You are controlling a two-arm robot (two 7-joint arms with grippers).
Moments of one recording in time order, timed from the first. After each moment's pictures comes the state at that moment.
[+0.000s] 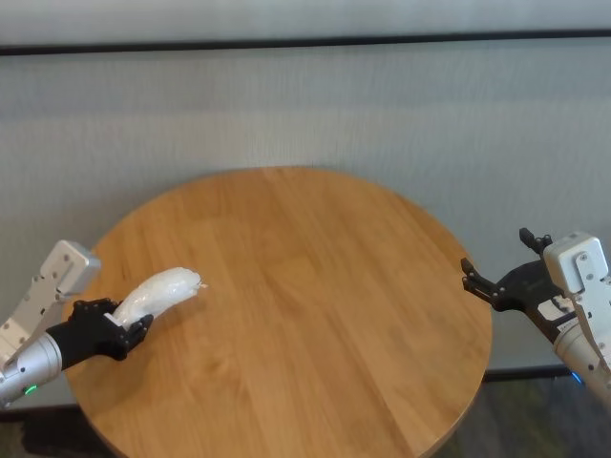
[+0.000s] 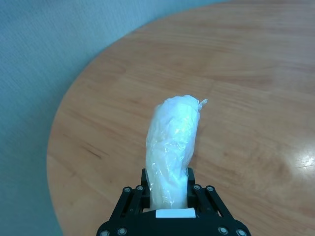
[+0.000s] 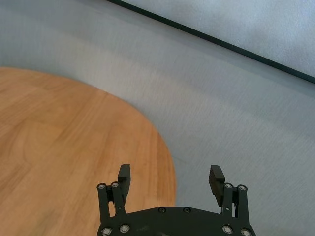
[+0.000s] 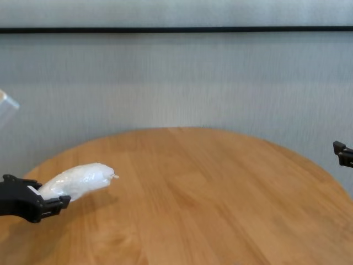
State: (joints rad) left arm -0.35 0.51 0.38 -1.16 -0.20 0.04 -0.48; right arm 0.20 0.60 -0.45 -1.41 0.25 -0.12 -0.03
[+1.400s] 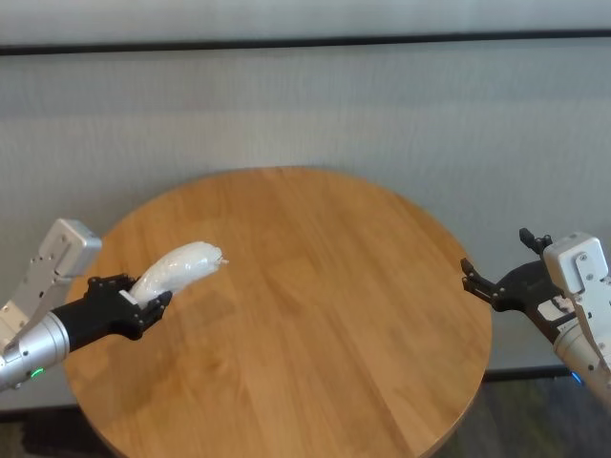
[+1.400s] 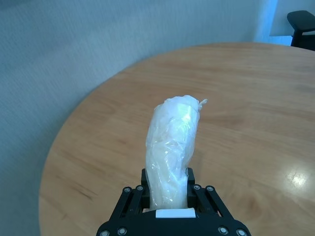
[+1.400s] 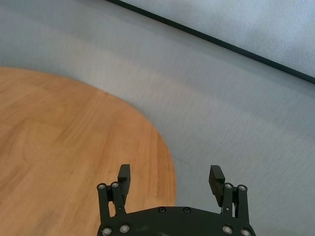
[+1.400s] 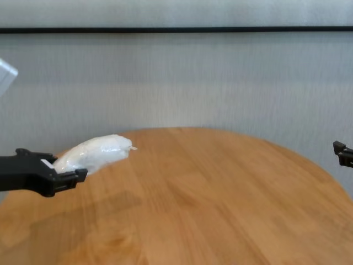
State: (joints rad) left arm -0.33 0.52 0.35 -1.25 -0.23 0.00 -0.54; right arm 0.20 0.60 -0.45 -1.41 0.25 -0.12 -0.03
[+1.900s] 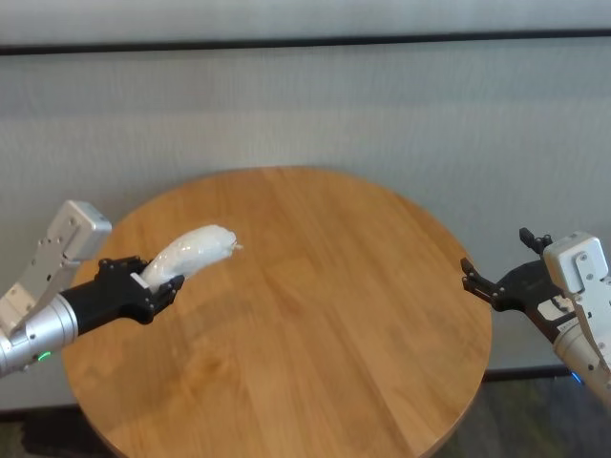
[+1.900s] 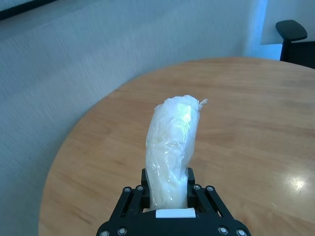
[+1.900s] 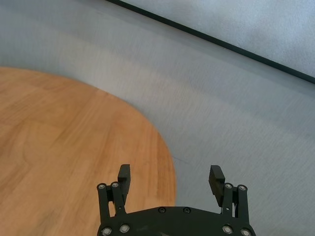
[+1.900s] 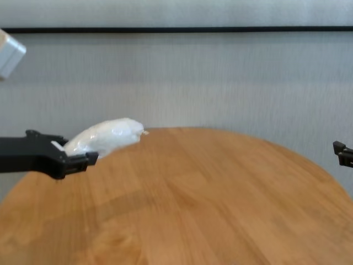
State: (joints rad) left arm -0.34 0.52 0.36 -1.31 -0.23 0.02 -0.55; right arm 0.20 0.60 -0.45 -1.41 0.25 -0.12 -0.03
